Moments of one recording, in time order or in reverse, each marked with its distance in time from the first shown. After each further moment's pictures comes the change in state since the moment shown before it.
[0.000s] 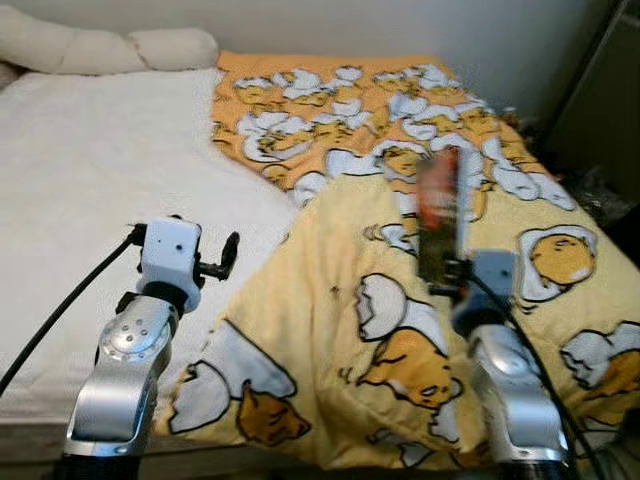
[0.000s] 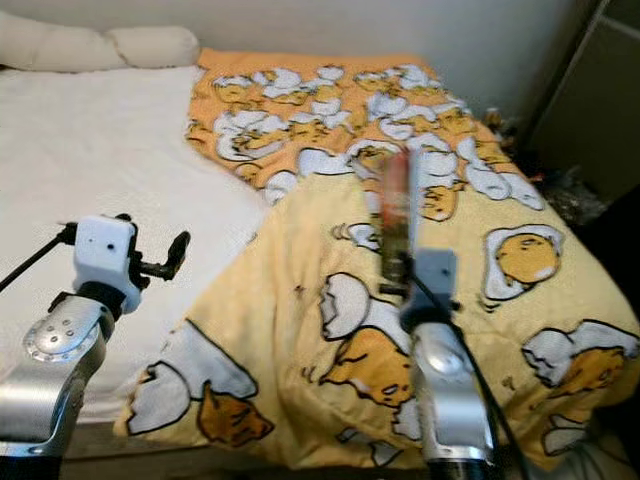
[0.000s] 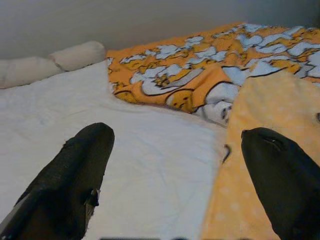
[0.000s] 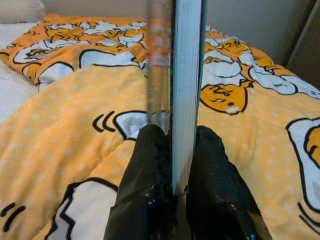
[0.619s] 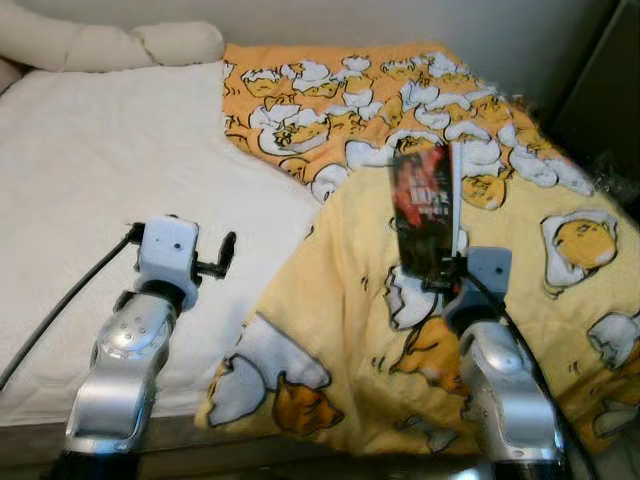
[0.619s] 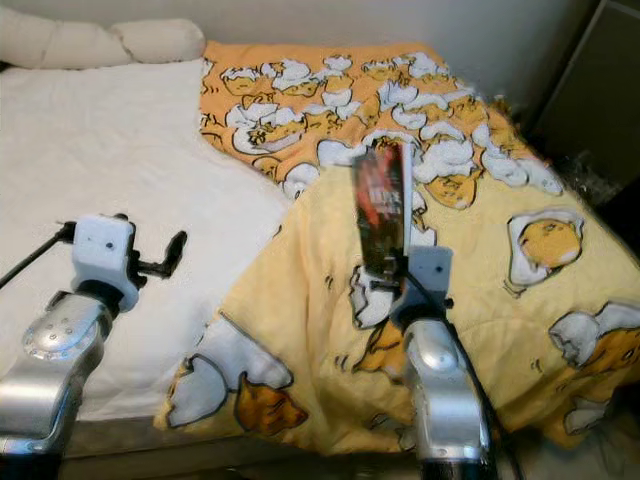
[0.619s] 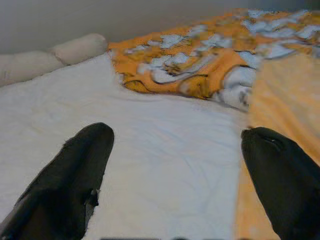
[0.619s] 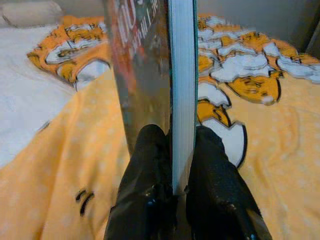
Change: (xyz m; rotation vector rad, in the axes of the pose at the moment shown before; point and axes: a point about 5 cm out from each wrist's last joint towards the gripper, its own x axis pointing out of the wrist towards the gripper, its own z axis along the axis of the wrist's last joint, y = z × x) left arm 0.004 -0.007 0.000 -0.007 0.001 -0.022; right arm 0.000 0.005 0.003 0.013 -0.002 0.016
